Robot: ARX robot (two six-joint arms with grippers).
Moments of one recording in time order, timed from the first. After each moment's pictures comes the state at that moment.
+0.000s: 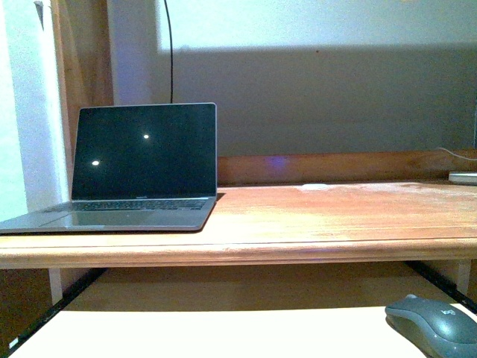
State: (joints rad) left arm -0.62 0.51 0.32 0.00 -0.69 -0.14; right arm 0.00 0.00 0.02 0.00 0.00 0.00
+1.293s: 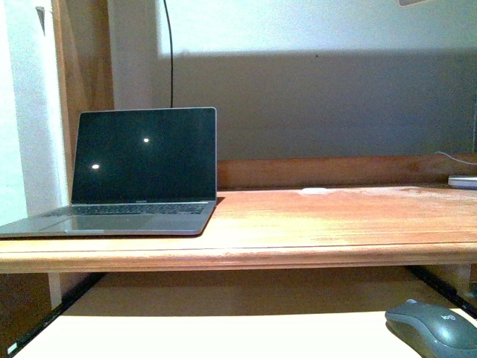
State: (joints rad) left arm -0.01 0.01 0.01 0.00 0.00 -0.01; right arm 0.37 1.21 0.46 0.58 0.07 0.18
